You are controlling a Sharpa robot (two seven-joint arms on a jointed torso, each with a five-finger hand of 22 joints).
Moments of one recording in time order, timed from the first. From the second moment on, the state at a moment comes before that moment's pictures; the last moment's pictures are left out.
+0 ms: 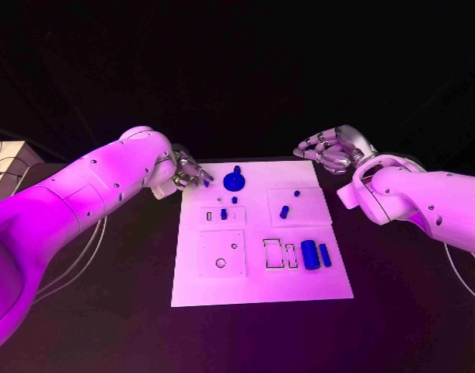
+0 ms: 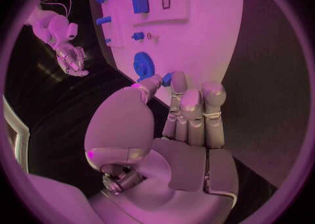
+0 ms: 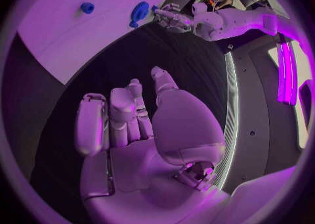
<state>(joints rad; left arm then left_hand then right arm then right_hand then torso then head) 1.33 -0.28 0.12 0.68 -0.98 0.22 -0.45 1.19 -0.13 0.48 0.12 0.13 0.93 0.03 0.52 0.69 1.22 -0.04 0.80 0.47 1.38 -0.09 1.20 0.99 0.12 1.25 -0.07 1.06 1.18 1.30 -0.87 -0.08 1.39 -0.74 -0.60 0.10 1.20 -0.03 -0.07 0.02 0.46 1.03 0.11 0.14 0.33 1.07 0.02 0.96 1.00 1.44 -0.05 1.07 0.97 0.05 1.47 -0.07 1.30 1.31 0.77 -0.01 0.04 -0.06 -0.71</state>
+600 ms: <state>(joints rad) 1.33 -0.29 0.11 0.70 -0.98 0.23 -0.45 1.16 -0.12 0.58 0.09 0.15 0.92 0.04 0.52 0.69 1.25 -0.05 0.78 0.46 1.40 -0.09 1.22 1.03 0.11 1.25 -0.09 1.07 1.19 1.30 -0.87 -0.08 1.39 -0.74 -0.60 0.10 1.20 -0.03 -0.07 0.02 0.46 1.03 0.11 0.14 0.33 1.07 0.02 0.96 1.00 1.44 -0.05 1.07 0.97 0.05 1.47 -0.07 1.30 1.31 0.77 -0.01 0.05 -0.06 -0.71</state>
